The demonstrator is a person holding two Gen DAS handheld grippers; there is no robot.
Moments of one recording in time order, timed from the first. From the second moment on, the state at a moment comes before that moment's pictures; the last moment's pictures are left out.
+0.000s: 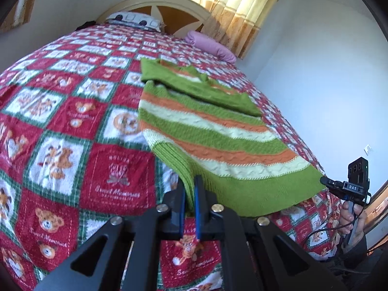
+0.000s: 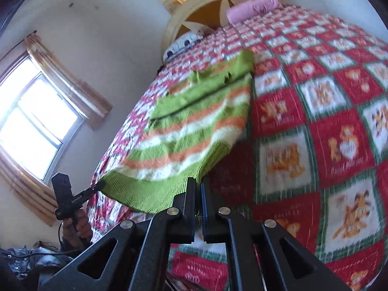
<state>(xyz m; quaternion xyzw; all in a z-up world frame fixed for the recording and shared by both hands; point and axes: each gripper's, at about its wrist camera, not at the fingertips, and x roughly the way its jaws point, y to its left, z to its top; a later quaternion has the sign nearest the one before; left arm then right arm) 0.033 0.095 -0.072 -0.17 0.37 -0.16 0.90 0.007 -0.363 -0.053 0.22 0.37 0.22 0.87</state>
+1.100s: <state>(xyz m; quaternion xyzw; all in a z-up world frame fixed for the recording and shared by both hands) 0.210 0.106 0.030 -0.14 0.27 -0.08 0.95 0.170 -0.337 0.081 0.12 0.27 0.17 0.94</state>
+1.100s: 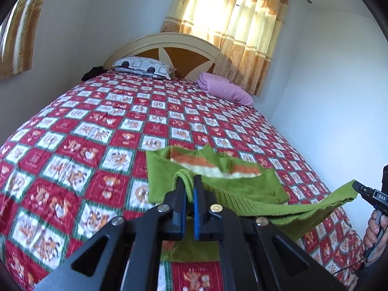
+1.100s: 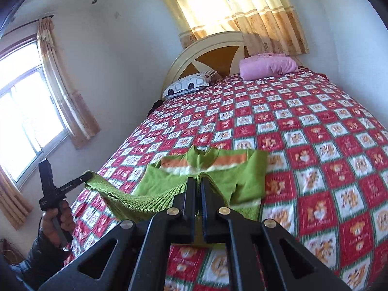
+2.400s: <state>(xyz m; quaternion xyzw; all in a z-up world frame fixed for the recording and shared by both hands) 0.368 0.069 -0.091 0.02 0.38 0.05 0.92 0.415 -0.332 -0.086 0.00 0.45 -0.01 0.89</state>
